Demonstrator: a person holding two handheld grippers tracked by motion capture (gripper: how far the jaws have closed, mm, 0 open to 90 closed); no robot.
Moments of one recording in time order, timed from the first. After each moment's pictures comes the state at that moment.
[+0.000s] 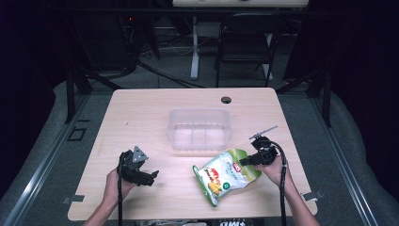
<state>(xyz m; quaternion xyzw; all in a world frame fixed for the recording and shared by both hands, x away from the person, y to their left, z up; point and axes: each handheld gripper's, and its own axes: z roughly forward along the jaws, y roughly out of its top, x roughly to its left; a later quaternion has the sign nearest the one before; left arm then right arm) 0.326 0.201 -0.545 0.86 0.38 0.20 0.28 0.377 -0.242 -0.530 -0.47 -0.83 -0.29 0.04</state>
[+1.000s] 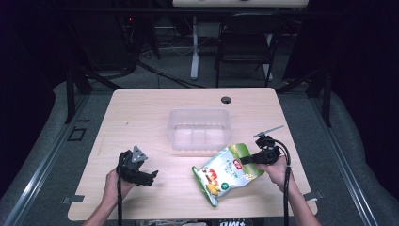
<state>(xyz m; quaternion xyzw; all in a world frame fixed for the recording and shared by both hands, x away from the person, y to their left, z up) 0.325 0.202 -0.544 0.86 0.38 0.20 0.28 0.371 -0.249 -0.519 -0.47 -0.81 -0.34 0.07</state>
